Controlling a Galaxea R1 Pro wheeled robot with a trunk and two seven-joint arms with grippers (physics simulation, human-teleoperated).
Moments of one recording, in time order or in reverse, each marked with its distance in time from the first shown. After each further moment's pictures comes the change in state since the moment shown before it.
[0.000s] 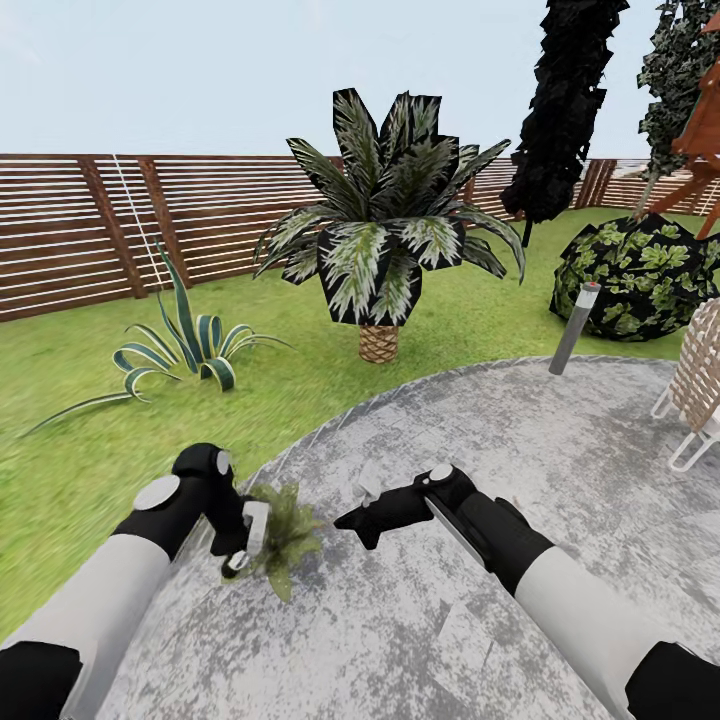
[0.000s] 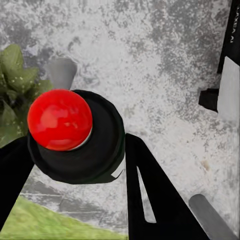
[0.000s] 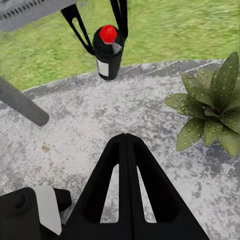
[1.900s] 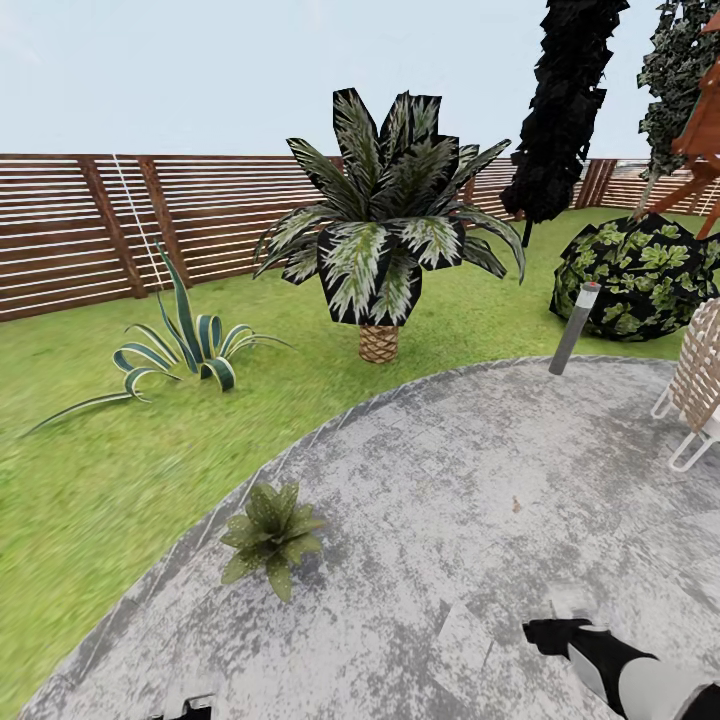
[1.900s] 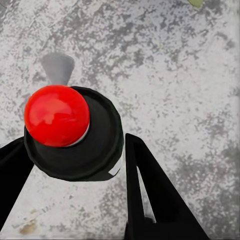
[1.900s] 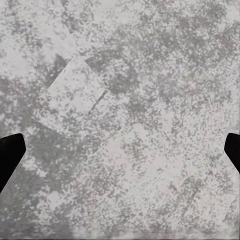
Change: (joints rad) left arm 0.412 -0.056 1.350 0.763 0.156 -0.360 1.556; right arm 0.153 -0.160 -0.016 0.904 -0.491 -0.448 -0.848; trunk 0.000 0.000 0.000
